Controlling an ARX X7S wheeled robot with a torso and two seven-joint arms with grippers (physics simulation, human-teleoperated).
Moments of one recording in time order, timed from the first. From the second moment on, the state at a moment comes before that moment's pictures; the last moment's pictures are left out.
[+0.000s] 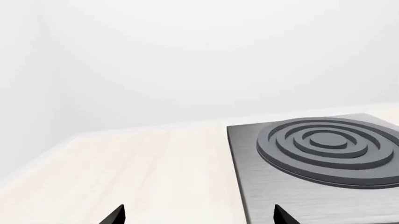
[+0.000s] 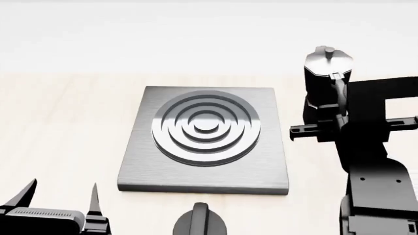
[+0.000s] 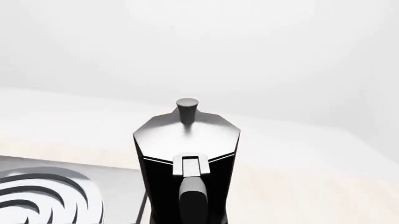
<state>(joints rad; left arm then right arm) -0.20 -0.23 0.24 -0.03 -0.14 -0.07 -0.25 0.92 0.29 -0.07 0.72 0.09 0.21 -0.15</state>
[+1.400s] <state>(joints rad) -0.18 -0.25 0.26 -0.02 -0.17 -0.04 -0.28 1.26 0.04 -0.13 1.31 0.04 -0.23 -0.15</state>
